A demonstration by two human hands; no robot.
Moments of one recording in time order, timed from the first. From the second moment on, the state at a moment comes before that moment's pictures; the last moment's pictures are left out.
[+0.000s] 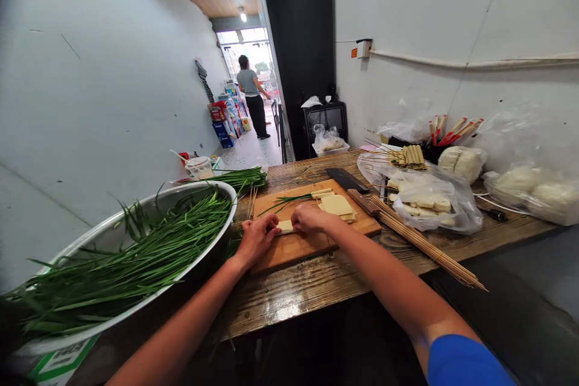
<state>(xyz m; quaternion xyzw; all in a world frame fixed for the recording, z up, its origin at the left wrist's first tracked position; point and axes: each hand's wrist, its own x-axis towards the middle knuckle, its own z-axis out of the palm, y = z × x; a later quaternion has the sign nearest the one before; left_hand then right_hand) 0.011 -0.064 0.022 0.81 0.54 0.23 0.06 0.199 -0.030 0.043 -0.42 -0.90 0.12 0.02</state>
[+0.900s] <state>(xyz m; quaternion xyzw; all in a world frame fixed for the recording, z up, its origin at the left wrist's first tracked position) 0.010 -0.057 0.024 0.83 0.51 0.21 0.06 0.200 -0.049 0.013 -0.39 -0.91 -0.10 0.09</state>
